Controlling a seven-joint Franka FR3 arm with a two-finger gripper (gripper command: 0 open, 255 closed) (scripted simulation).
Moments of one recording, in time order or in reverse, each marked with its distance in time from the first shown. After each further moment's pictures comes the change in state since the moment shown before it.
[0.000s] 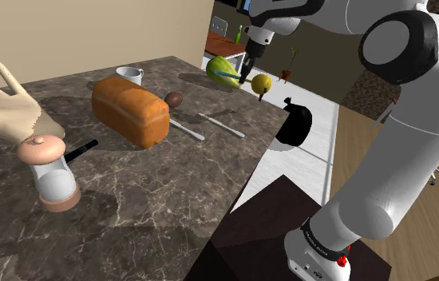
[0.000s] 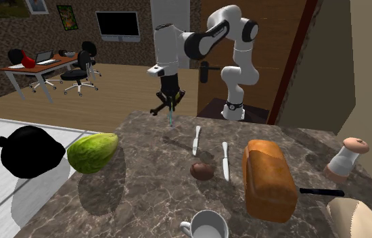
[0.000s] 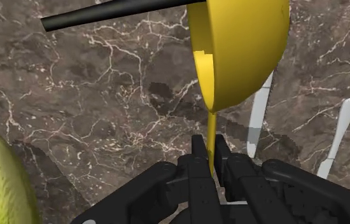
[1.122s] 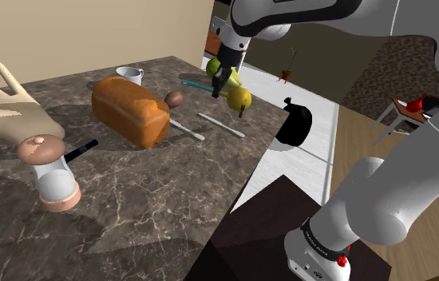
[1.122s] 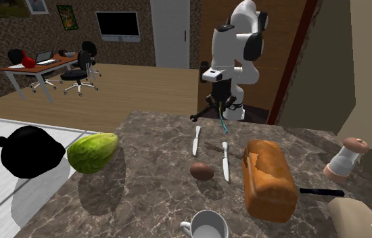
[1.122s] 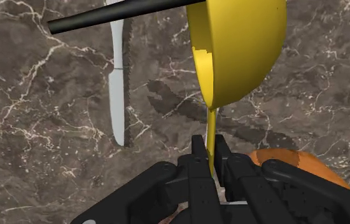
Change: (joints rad) arm 0.218 -0.293 0.182 -0.359 -0.097 0.111 0.416
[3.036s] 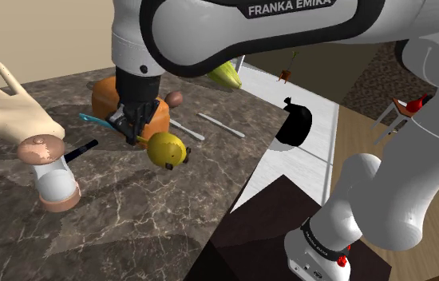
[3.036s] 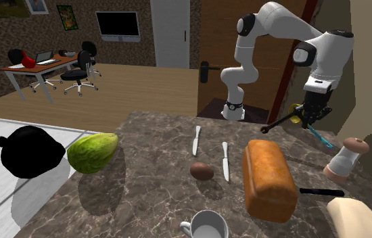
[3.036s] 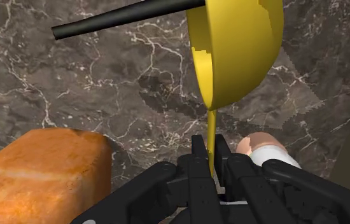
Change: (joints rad) arm 0.295 0.126 0.356 0.117 -0.029 0.041 0.661
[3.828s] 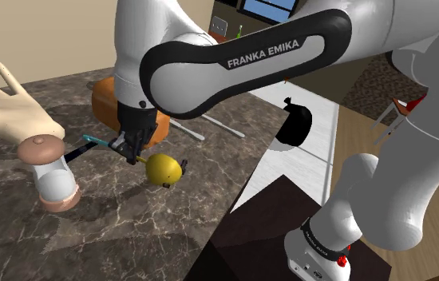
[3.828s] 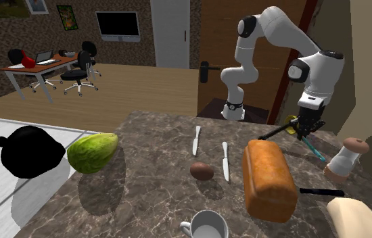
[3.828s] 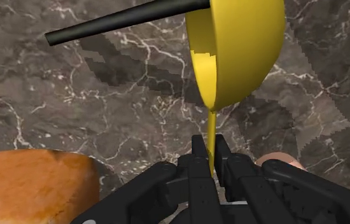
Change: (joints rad) arm 0.004 0.048 0.002 -0.104 -0.008 0.153 0.007
